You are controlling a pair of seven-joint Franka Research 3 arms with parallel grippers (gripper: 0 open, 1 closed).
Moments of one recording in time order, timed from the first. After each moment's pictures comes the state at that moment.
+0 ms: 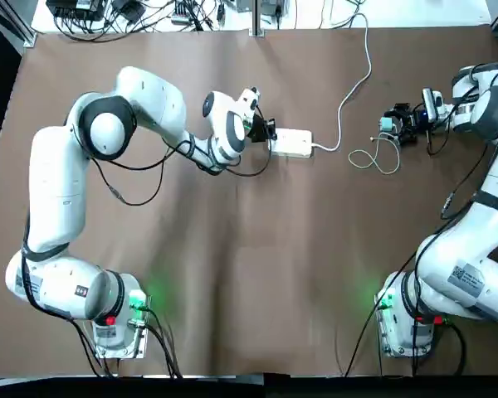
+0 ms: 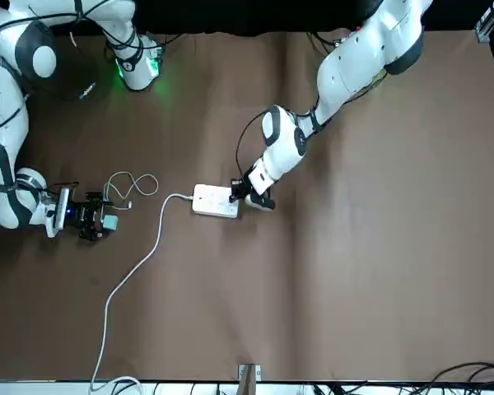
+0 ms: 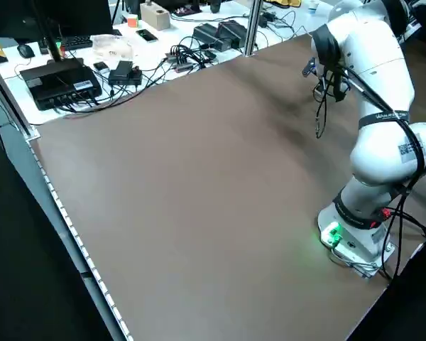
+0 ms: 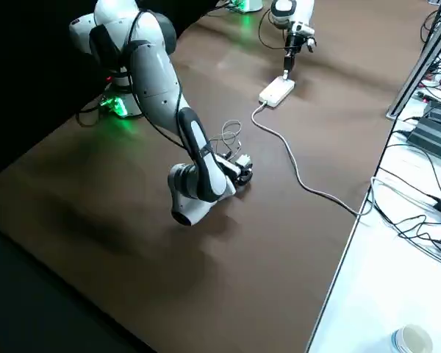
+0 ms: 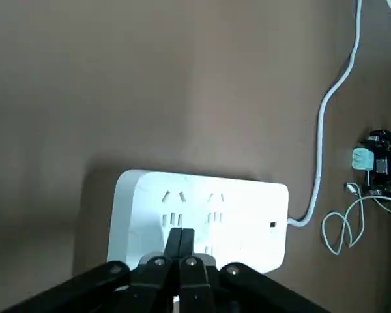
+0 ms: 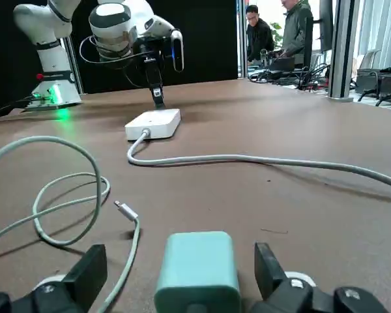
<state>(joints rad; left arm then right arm) -0.26 0.93 -0.74 -1.79 -0.72 3.23 0.08 -0.45 0.98 -0.09 -1.61 1.11 1.49 -2.62</state>
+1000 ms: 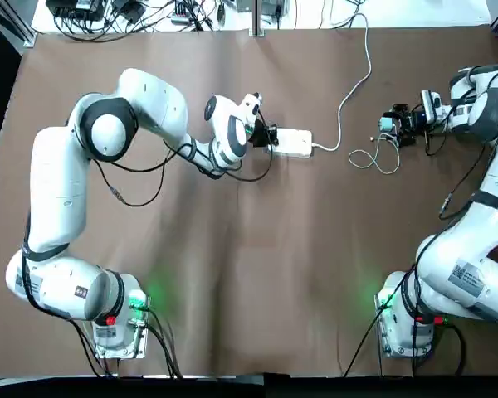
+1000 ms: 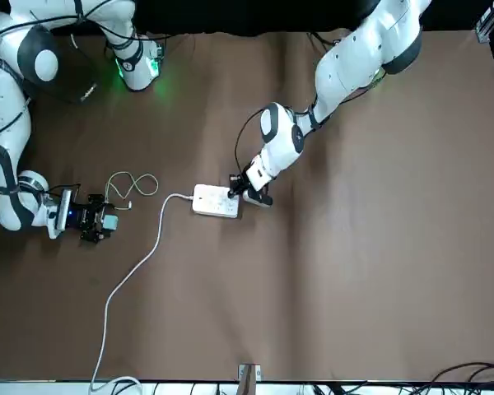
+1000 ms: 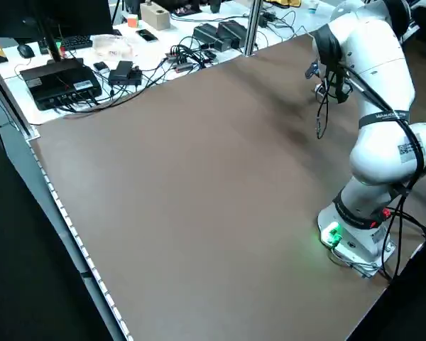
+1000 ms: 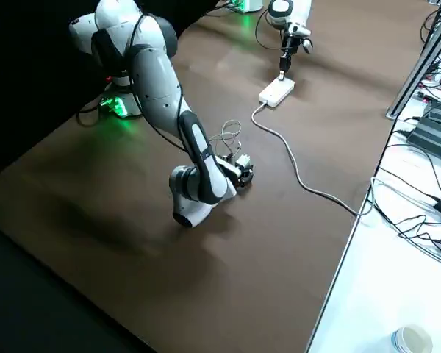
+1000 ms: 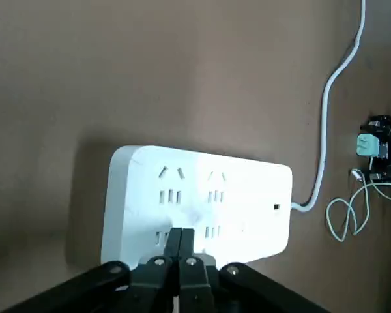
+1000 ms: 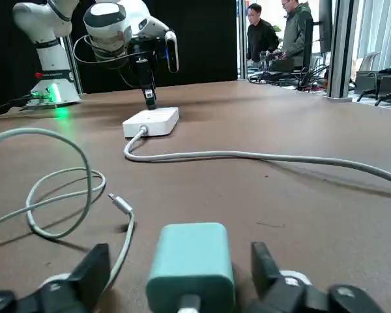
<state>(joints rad) -0.27 0.93 -0.74 -1.81 -0.72 3.23 0.08 -0.45 1.01 -0.09 -1.59 1.12 1.49 -2.63</state>
